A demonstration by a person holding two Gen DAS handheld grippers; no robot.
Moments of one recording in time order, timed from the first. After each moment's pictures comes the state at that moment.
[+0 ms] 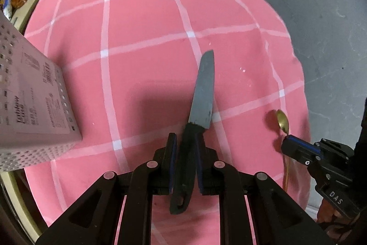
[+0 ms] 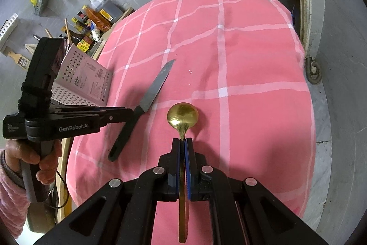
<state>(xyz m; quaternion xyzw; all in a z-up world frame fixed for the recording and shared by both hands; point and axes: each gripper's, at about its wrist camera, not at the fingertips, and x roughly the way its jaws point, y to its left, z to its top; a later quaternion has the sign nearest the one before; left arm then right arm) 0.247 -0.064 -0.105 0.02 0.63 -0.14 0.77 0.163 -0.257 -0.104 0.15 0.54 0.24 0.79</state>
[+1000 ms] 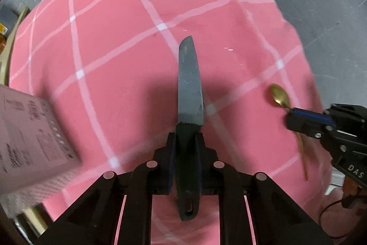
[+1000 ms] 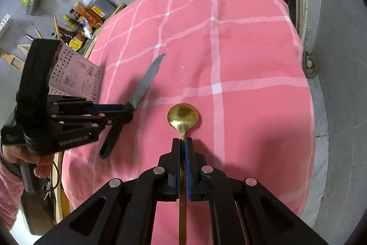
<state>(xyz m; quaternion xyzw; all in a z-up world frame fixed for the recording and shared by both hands) 0.252 -0.099 -0.125 0.10 0.63 -0.21 0.74 0.168 -0.249 -0.107 0.15 0.55 0.22 0.79</state>
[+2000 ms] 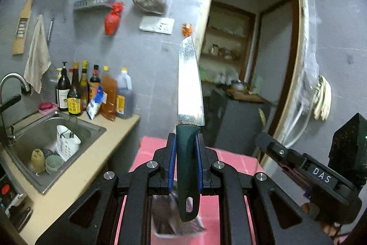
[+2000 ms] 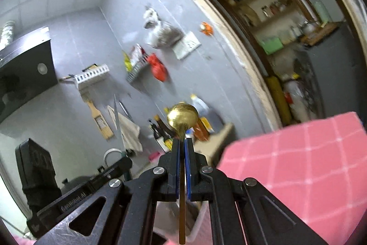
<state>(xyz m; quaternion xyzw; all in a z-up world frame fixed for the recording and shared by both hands) 0.171 0.084 0.072 -0.12 0.13 -0.01 0.98 0.215 -0.094 0.057 0.24 0.15 0.41 0.87</state>
